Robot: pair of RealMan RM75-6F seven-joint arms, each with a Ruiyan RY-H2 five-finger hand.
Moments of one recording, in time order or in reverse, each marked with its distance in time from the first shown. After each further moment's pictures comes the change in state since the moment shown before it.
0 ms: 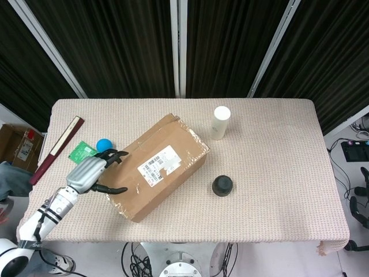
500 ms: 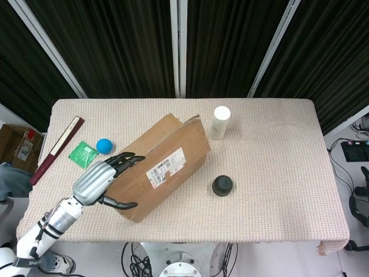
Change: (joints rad) left arm 0.024 0.061 0.000 -0.165 0.198 0.165 -0.132; right arm 0.005 -0.010 0.003 0.025 -0.001 -0.006 0.028
